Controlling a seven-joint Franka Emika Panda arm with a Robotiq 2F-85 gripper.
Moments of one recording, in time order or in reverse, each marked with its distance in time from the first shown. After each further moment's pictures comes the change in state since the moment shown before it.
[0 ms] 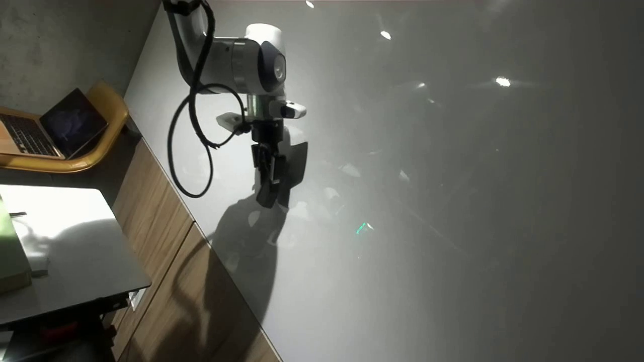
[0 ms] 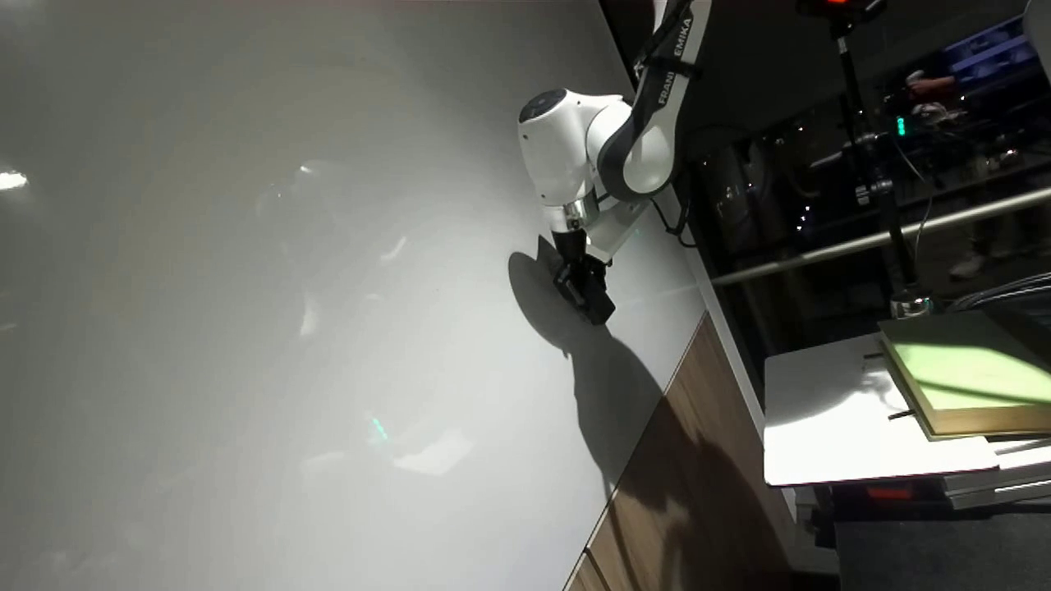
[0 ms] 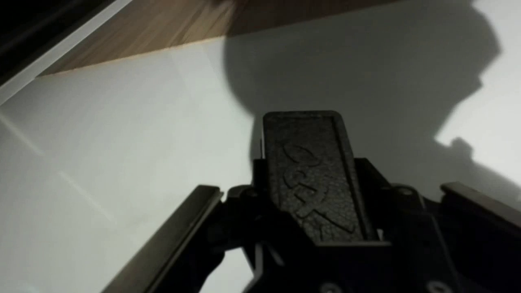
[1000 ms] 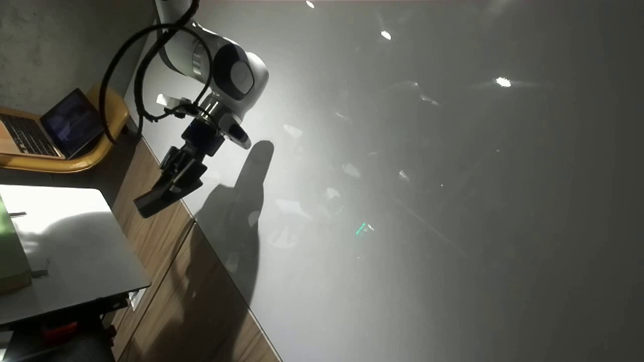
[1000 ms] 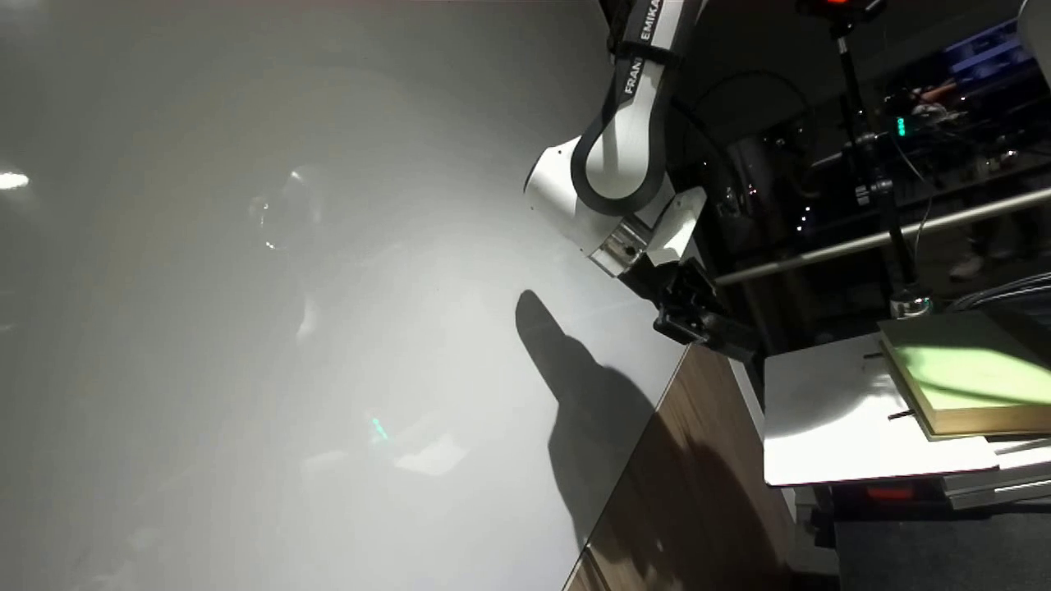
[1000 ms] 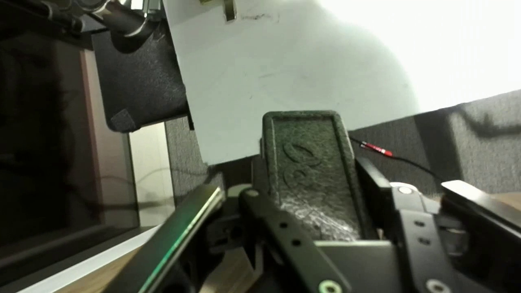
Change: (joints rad) arm 0.044 0.010 0.090 -0.079 0.527 -0.604 -0.391
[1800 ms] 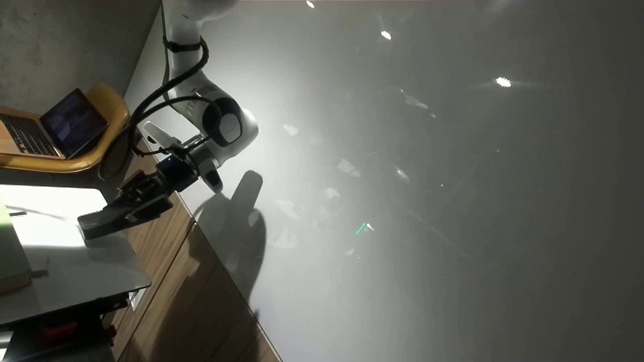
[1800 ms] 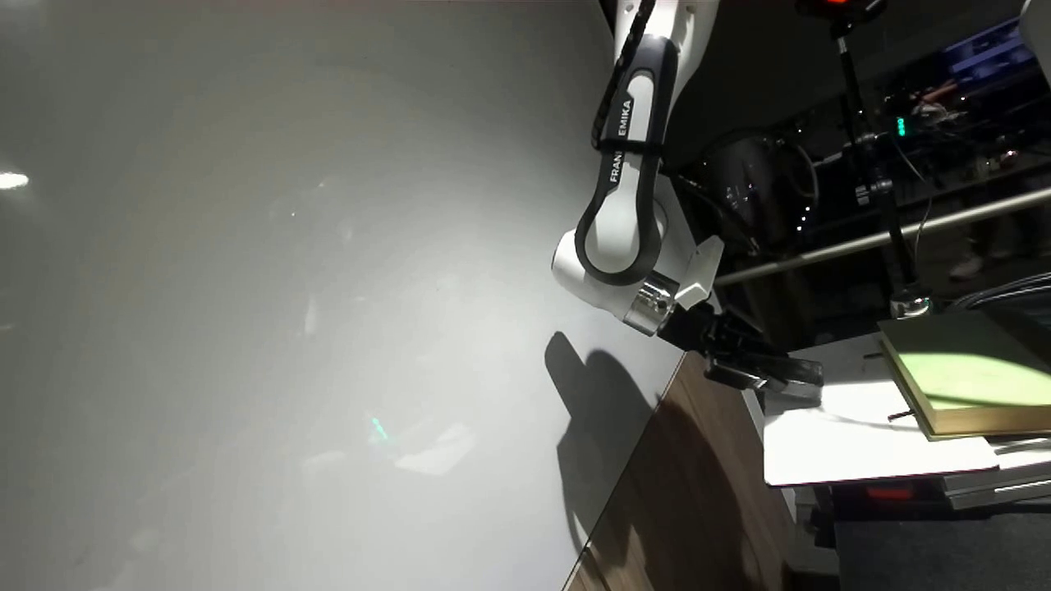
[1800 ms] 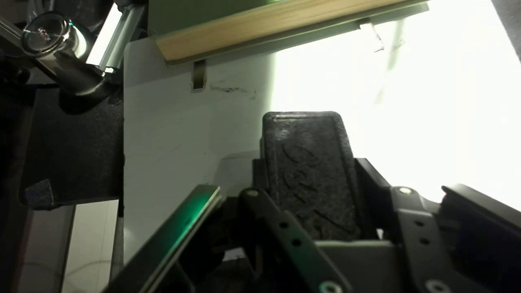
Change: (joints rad) arm -0.017 0.242 -0.005 0.079 0.137 -0.127 -0.205
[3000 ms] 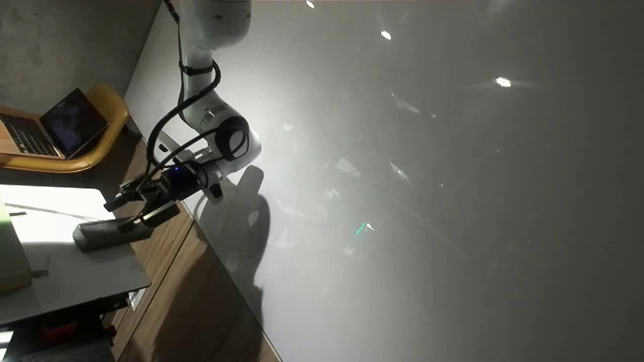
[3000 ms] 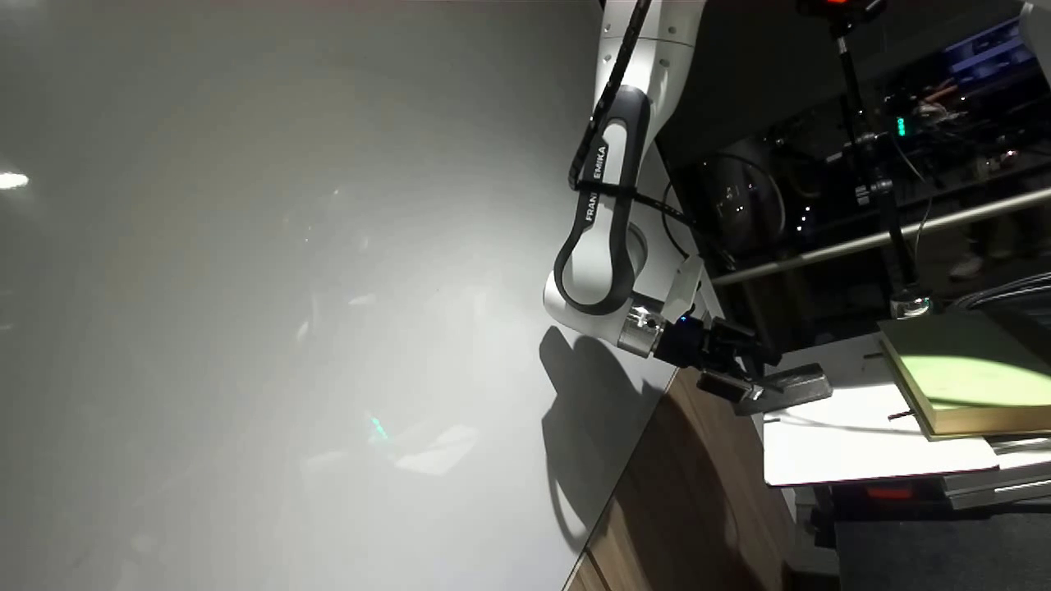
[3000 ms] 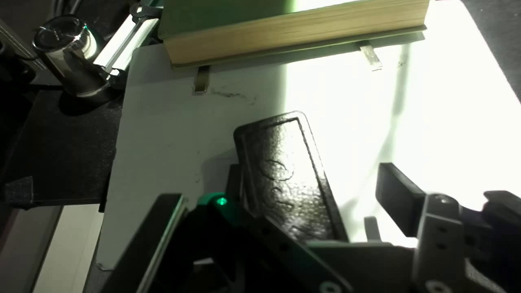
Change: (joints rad) arm 0.000 0.156 0.000 0.175 0.014 -0.178 -0.092
